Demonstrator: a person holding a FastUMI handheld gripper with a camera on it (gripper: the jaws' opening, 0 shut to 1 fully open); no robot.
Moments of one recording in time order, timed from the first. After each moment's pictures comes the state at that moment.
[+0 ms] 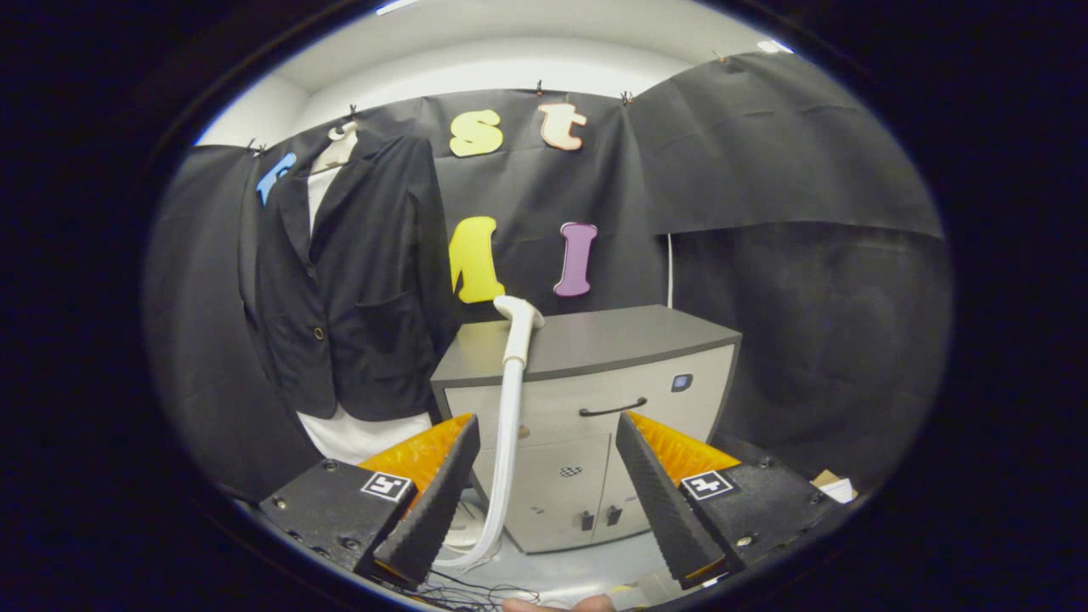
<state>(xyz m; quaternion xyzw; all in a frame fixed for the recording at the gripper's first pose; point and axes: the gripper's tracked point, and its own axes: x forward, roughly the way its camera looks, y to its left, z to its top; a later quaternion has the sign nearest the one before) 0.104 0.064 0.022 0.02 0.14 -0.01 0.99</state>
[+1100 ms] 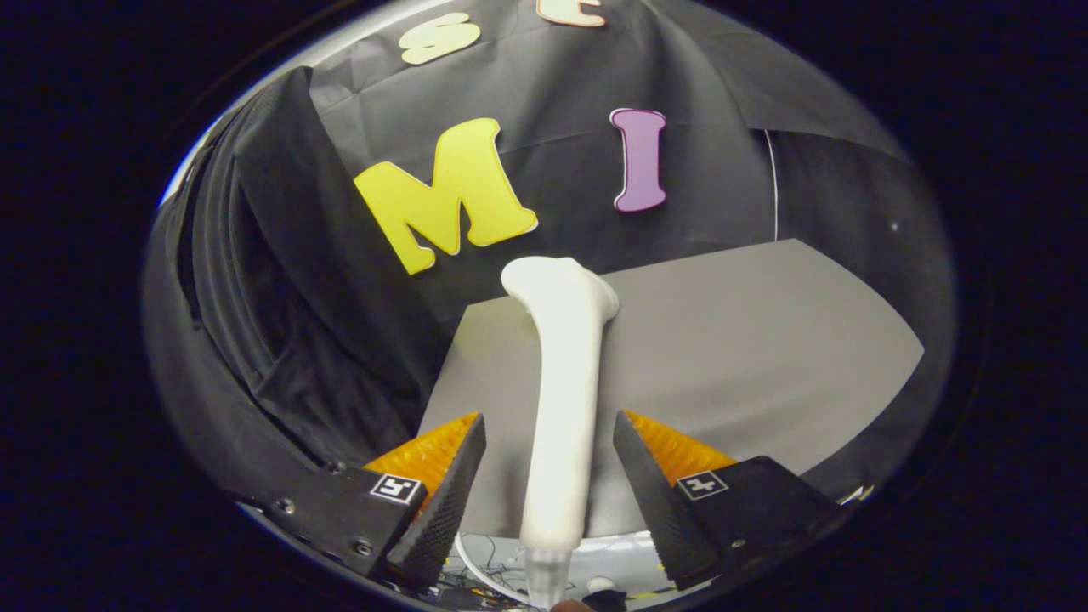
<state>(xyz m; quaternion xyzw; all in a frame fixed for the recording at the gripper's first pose) 0.381 0.107 0.000 0.07 0.32 0.07 0.94</state>
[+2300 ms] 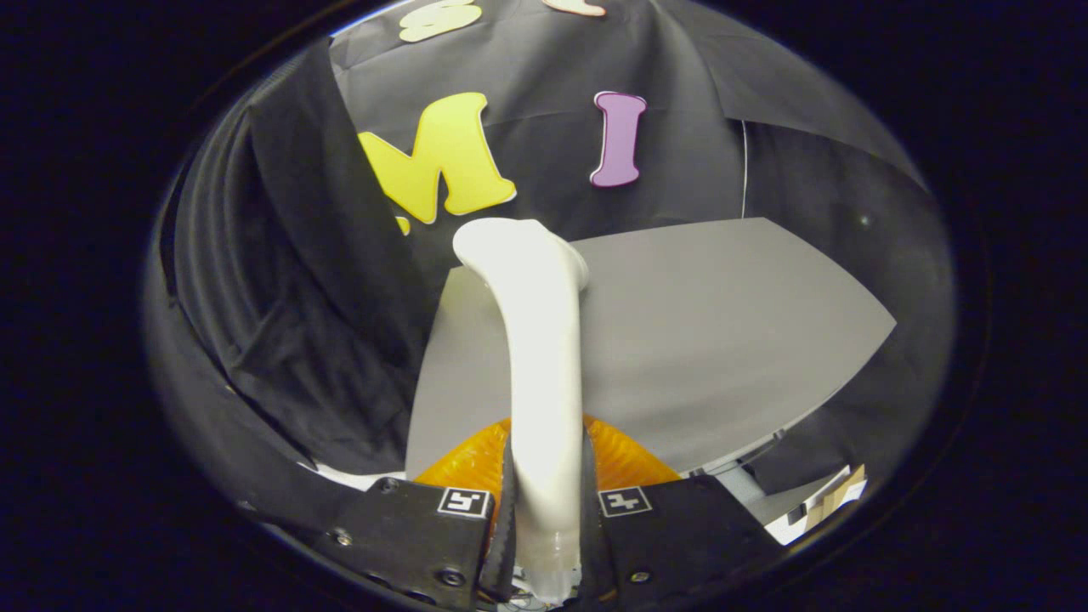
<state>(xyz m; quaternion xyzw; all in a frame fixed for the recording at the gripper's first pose) 0.326 0.128 -0.003 0.06 0.37 0.01 0.93</state>
